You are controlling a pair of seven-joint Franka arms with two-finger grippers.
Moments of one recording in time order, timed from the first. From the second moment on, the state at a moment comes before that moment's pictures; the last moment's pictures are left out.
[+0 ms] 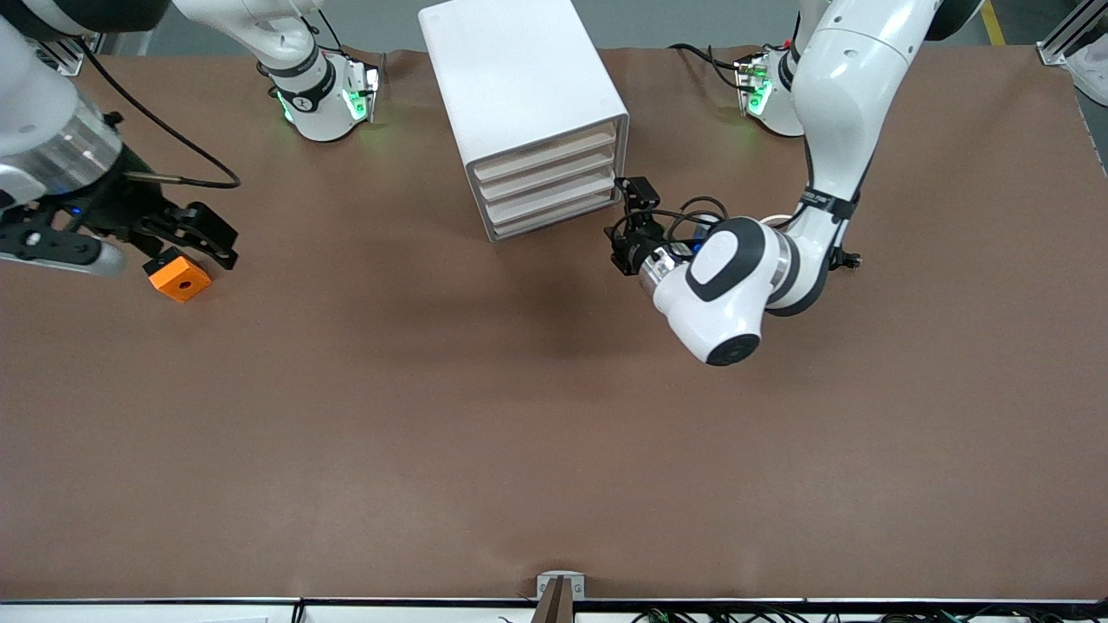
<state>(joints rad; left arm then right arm) -0.42 0.66 -0.11 -1.45 -0.78 1.31 -2.04 0.16 0.09 0.08 -1.45 -0.03 1.60 0.41</state>
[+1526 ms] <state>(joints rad) -0.54 0.78 -0.16 -1.44 -0.89 1.27 -2.25 0.53 0.18 0.08 -1.45 0.15 1.60 1.30</state>
